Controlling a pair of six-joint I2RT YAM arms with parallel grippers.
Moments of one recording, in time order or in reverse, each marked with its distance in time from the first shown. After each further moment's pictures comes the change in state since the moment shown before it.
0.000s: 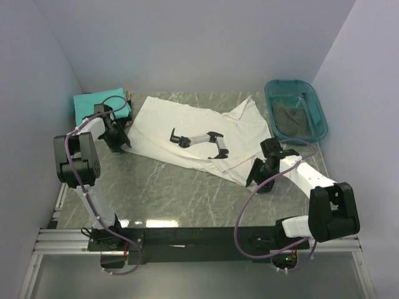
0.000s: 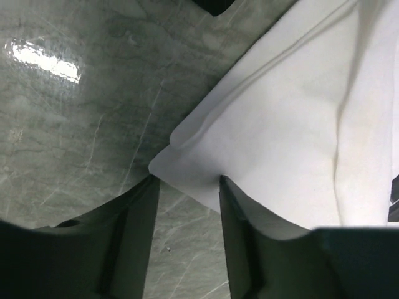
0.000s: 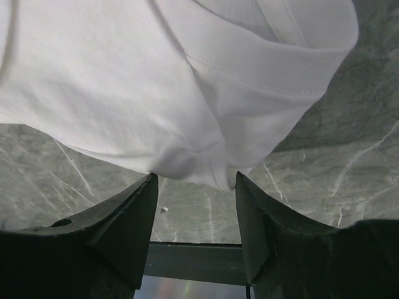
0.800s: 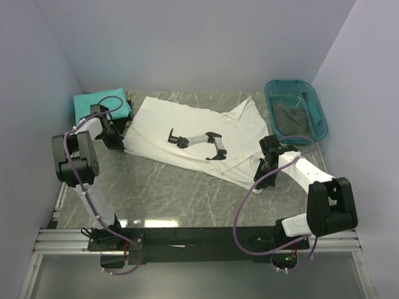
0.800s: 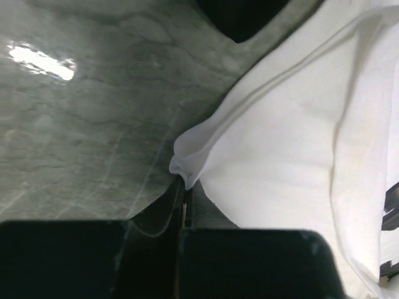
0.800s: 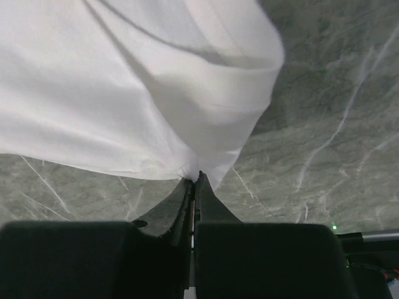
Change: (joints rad) left arm 0.030 0.023 0.009 0.024 0.010 0.004; right arm 0.000 0.048 0.045 -0.051 0.105 -0.022
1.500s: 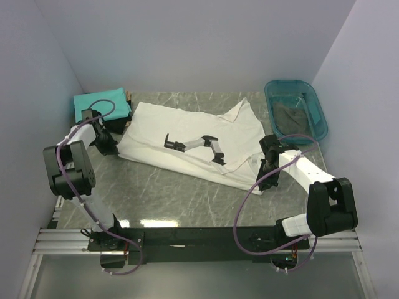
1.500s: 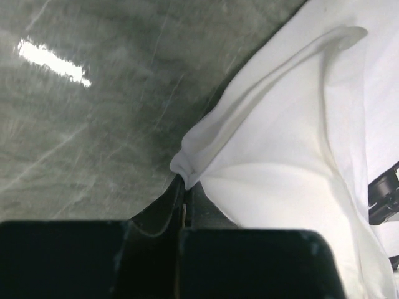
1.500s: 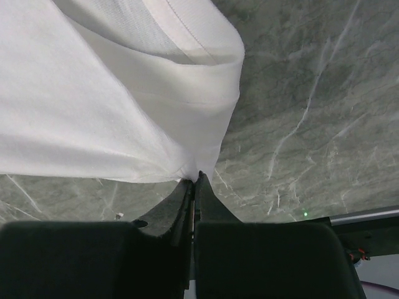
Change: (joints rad) left arm 0.063 -0.148 -0.121 -0.012 -0.018 0.000; right arm 0.000 0.000 0.037 -0.088 0.071 -0.057
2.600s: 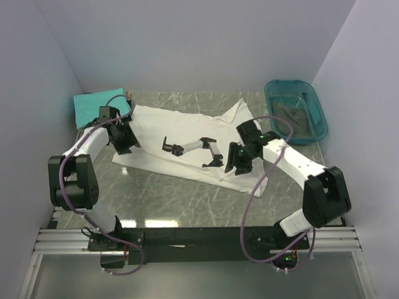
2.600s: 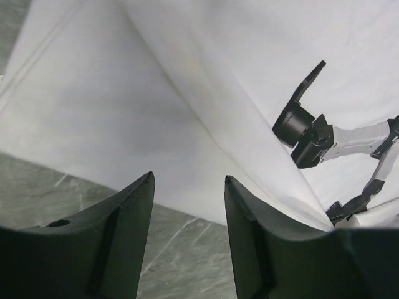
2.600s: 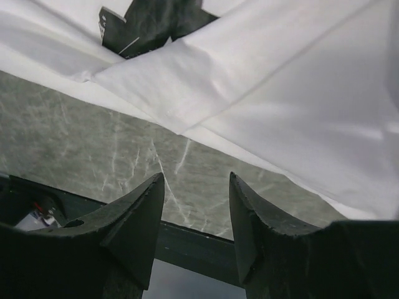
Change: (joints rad) left arm -0.186 -0.184 -0.082 0.008 0.043 -0.062; right arm 0.224 0.071 0.233 0.113 -0.235 -0.006
